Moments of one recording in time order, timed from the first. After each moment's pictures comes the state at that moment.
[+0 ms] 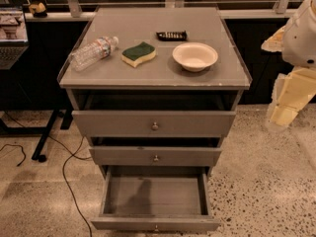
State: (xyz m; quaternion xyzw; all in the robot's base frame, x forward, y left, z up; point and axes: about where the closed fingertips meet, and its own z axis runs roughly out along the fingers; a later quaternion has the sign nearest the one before) arm 0.438 -0.217 0.976 -0.60 0.78 -0.03 0.16
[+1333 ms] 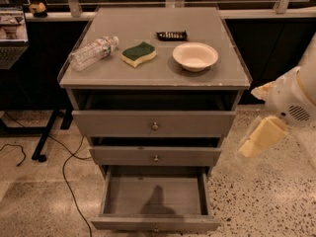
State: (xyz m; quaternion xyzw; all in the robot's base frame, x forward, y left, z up) arm 0.436 -0.207 0.877 -0.50 0.83 0.09 0.23
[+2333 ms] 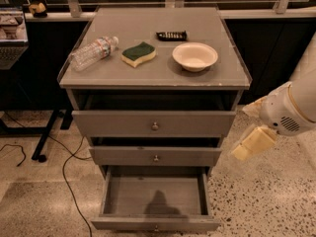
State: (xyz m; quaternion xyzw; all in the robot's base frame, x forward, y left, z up) arm 0.438 -0.207 0.843 -0.48 0.84 0.11 0.23
